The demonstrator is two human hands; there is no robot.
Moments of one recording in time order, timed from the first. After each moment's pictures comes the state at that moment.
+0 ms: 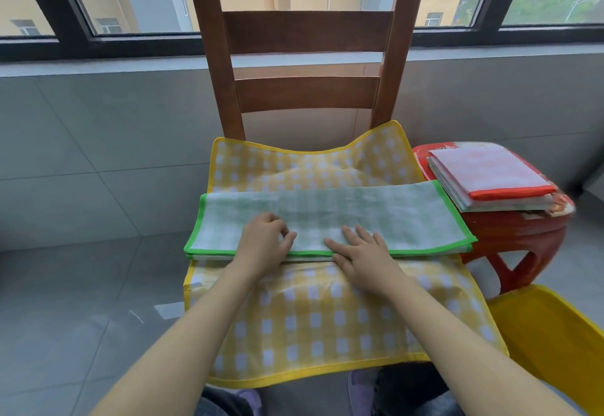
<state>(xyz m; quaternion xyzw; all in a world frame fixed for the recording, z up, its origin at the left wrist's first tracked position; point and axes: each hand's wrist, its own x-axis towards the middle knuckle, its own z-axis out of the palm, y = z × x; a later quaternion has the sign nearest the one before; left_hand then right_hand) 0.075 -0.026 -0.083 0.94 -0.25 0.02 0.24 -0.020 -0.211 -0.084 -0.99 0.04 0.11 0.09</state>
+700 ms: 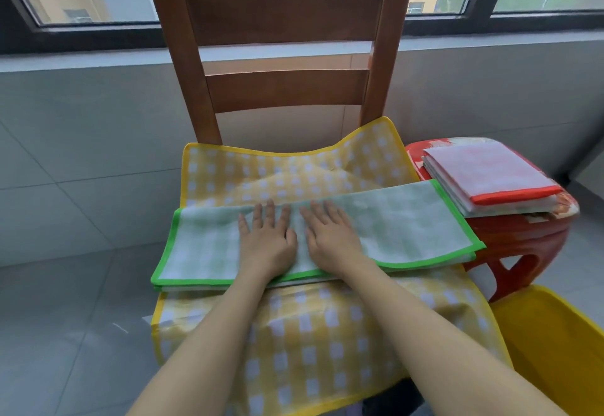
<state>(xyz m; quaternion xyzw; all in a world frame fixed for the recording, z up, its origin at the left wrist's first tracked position) 0.113 -0.079 -0.105 0.97 -0.21 -0.08 0.09 0.057 -0.204 -0.090 -0.99 0.07 0.03 0.15</state>
